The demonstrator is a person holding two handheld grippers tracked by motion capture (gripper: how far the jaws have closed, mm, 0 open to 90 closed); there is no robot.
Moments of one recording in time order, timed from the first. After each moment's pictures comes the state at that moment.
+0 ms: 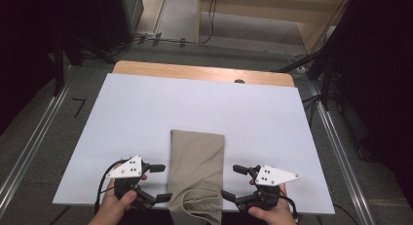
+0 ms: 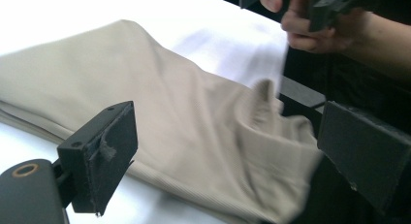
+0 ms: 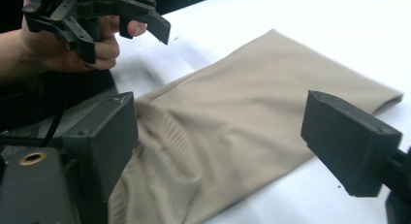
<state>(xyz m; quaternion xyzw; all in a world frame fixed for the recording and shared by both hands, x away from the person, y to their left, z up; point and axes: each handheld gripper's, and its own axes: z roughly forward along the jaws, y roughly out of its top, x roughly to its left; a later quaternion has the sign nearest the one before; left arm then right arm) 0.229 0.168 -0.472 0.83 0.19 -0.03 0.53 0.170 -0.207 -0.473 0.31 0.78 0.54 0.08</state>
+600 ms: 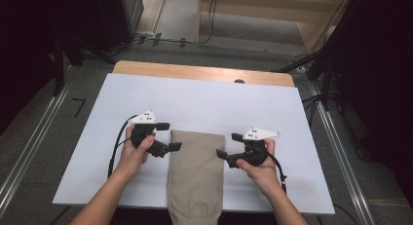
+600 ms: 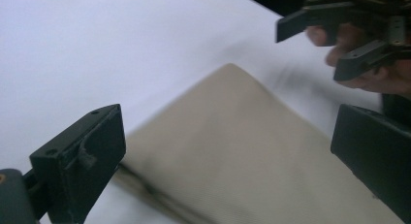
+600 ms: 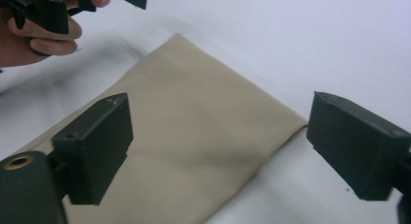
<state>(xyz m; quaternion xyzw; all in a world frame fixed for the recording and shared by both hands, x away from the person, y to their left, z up) 0.349 0.146 -0.470 0.82 0.27 -0.01 0.51 0.275 -0.201 -0.482 0.39 0.77 0.49 0.10</state>
